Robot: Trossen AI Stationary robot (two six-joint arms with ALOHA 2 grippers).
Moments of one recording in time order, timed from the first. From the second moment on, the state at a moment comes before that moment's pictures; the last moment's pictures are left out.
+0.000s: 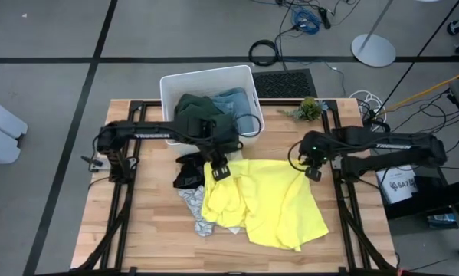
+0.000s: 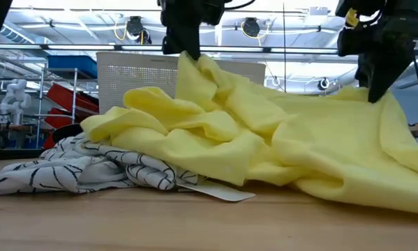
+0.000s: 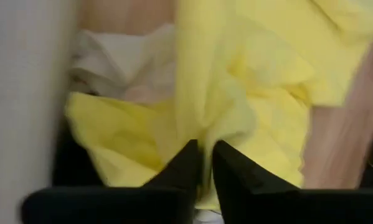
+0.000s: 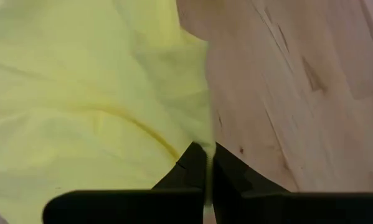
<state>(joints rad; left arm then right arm) 0.07 1.80 1.74 -1.13 0.17 -0.28 -0.14 0.88 0.76 -1.08 -0.03 0.26</state>
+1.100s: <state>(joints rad) -0.37 2.32 1.89 -0.02 -0.14 0.10 -0.43 0.99 0.76 -0.95 -0.35 0.18</state>
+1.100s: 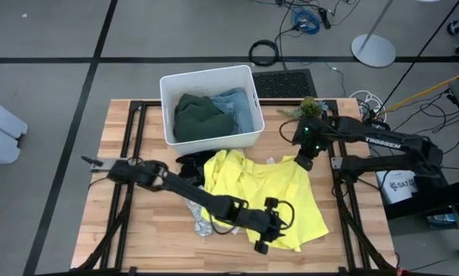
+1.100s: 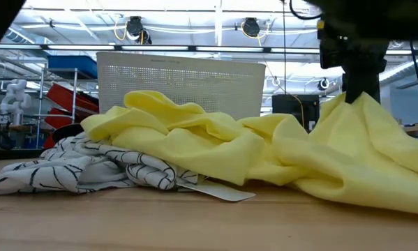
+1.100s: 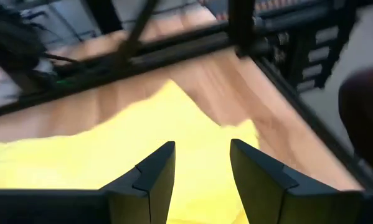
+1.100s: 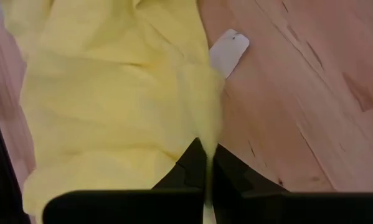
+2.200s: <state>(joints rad) -0.41 2.62 2.17 -0.36 -0.24 -0.09 -0.50 1.08 0.76 -0.93 -0.35 0.29</state>
